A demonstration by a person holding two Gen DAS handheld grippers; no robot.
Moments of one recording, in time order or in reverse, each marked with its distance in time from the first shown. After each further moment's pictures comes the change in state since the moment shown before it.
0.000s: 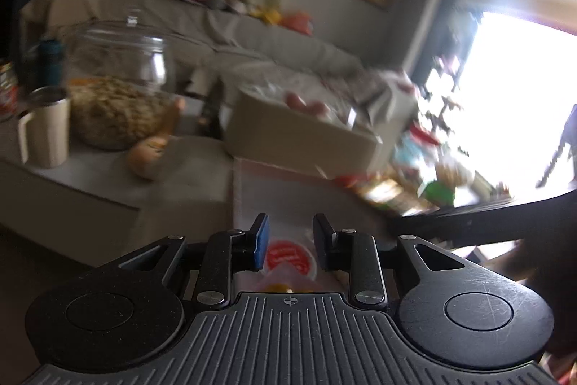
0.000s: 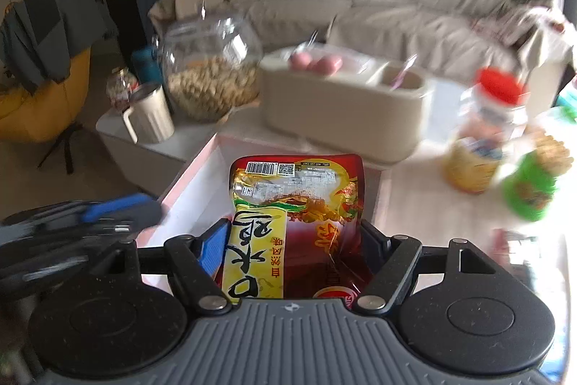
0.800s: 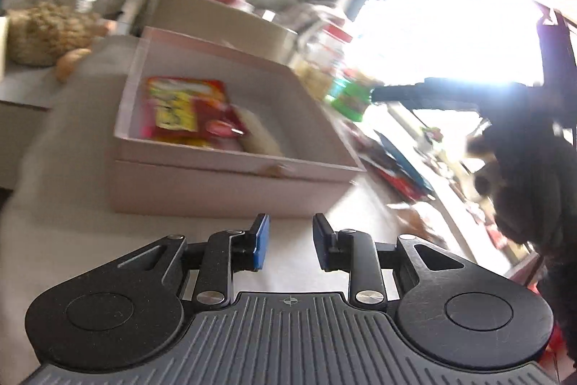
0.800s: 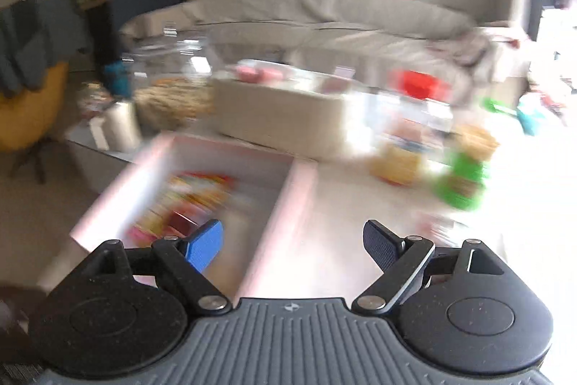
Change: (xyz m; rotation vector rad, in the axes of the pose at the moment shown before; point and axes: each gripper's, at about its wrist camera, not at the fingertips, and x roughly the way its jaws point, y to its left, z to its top) left arm -0.013 -0.033 -0.082 0.055 0.240 -0.274; right arm -0.072 -0.056 -0.058 0.004 -0.122 -0.180
